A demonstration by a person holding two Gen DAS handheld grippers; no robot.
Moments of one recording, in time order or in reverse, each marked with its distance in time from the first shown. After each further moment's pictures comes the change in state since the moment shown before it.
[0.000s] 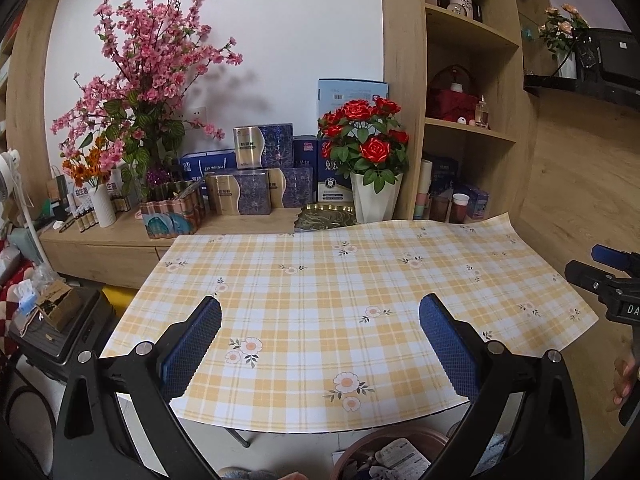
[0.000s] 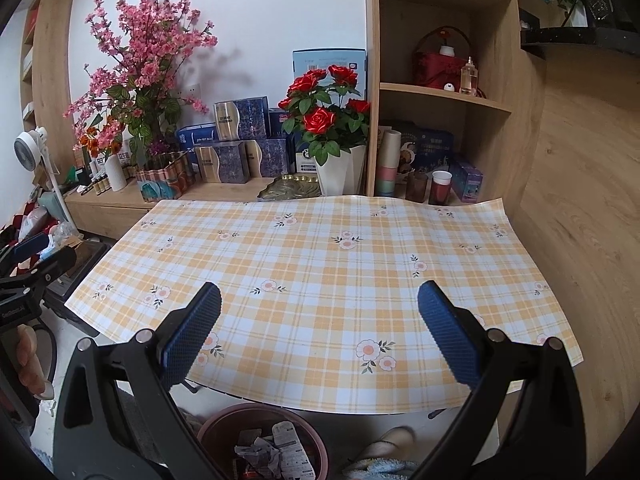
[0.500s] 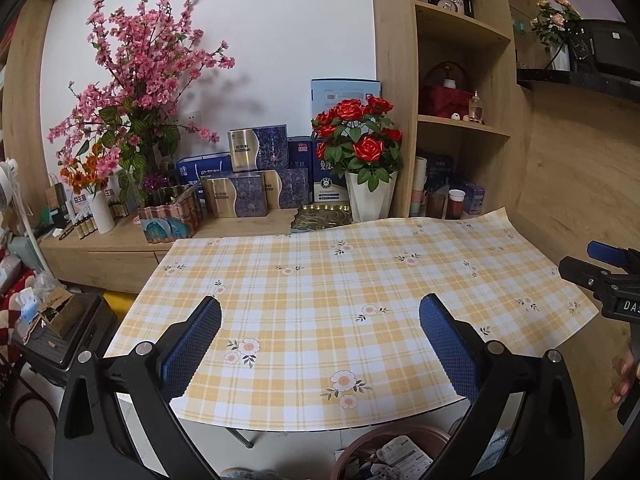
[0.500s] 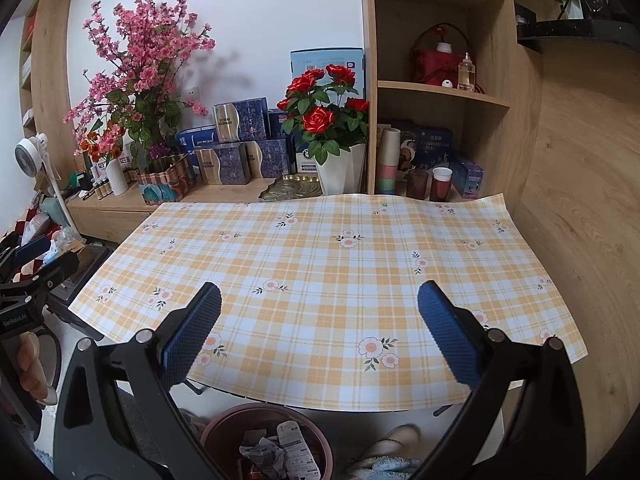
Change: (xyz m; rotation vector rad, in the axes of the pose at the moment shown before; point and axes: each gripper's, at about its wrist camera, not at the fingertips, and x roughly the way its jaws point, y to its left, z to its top) left arm -0.004 -0.011 0.000 0.032 -0.003 -0.001; right arm -0.001 -0.003 -0.001 0.011 -0.002 0.005
